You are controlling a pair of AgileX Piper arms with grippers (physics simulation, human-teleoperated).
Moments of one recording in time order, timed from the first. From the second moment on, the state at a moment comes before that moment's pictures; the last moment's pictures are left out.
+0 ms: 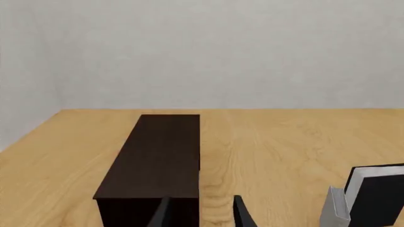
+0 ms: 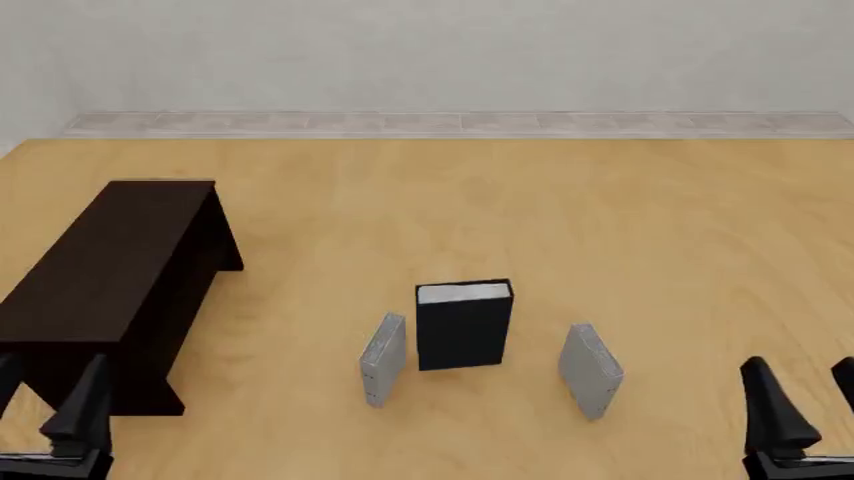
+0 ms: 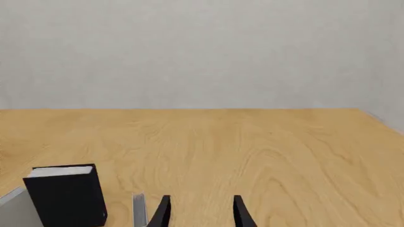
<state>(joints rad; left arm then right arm) 0.00 0.02 0.00 -0.02 0.00 -0.01 0.00 0.00 0.00 0.00</state>
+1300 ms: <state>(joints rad) -0.32 0.76 -0.82 0.23 0.05 0.00 0.01 0.00 -0.02 -0.01</state>
